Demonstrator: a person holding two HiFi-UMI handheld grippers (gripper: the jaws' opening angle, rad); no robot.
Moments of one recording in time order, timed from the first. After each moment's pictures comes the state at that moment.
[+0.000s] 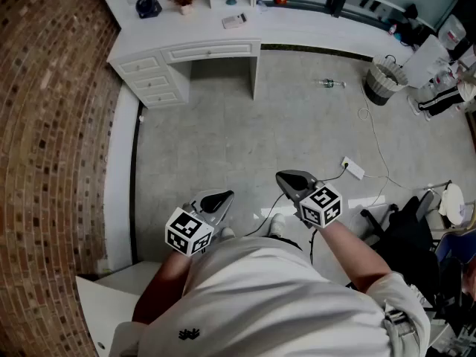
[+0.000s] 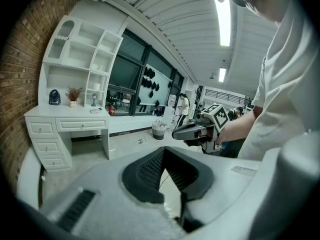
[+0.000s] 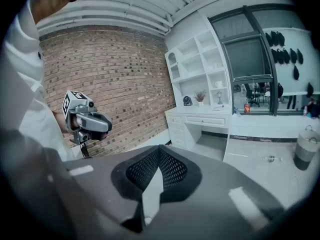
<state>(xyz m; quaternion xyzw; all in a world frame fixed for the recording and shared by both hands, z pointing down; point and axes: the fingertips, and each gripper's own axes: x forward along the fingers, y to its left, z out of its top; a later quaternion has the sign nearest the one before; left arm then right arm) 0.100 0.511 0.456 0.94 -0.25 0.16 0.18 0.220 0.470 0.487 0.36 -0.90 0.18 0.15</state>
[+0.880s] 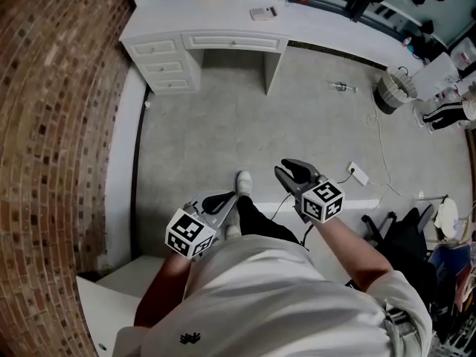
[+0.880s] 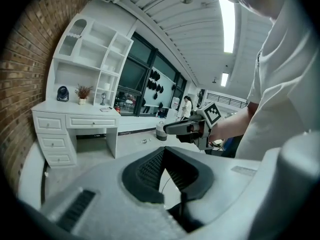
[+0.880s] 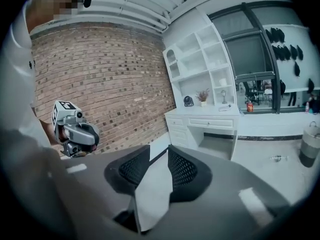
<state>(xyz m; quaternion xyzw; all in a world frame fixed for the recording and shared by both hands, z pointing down) -0.013 0.466 0.478 0.94 -0.26 0.14 0.19 0.105 0.391 0.497 0.37 -0.90 0.20 0.13</state>
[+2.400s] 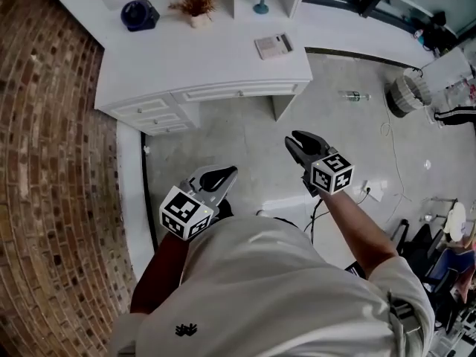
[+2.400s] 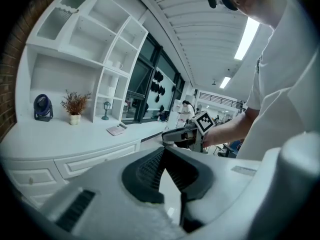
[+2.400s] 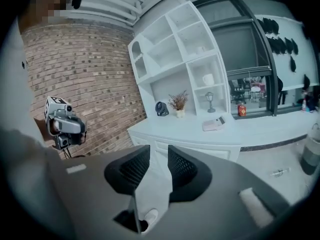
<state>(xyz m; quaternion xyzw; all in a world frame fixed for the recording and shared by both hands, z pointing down) -0.055 -0.033 0.457 0.95 -0.19 0.15 0.18 0.101 -0.101 0.515 0.45 -0.85 0.23 0.12</state>
